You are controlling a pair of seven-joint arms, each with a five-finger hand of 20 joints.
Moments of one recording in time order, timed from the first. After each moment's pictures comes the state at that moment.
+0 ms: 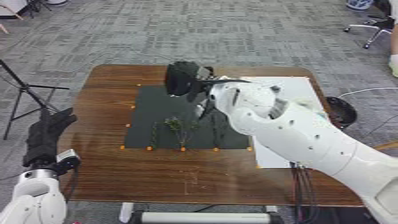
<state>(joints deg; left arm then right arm) 115.2 -61.7 -102.0 -100.9 57.5 15.6 13.6 -40.6 -62.2 24.4 -89.7 -111.8 -1.2 2.4</state>
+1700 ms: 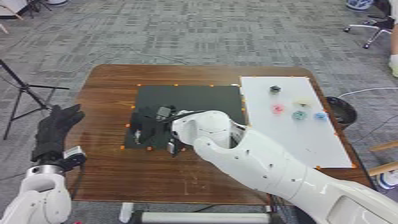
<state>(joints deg) 113.5 -61.6 -100.3 -100.9 58.3 13.8 13.1 -50.6 -75.0 26.8 -86.0 -124.3 -16.3 1.4</state>
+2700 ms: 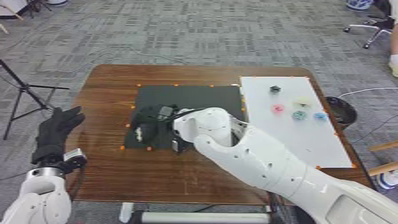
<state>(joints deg) 114.2 -62.1 -100.6 -101.0 58.5 13.3 13.0 -50.4 -75.3 28.1 -85.4 -129.0 -20.3 1.1</state>
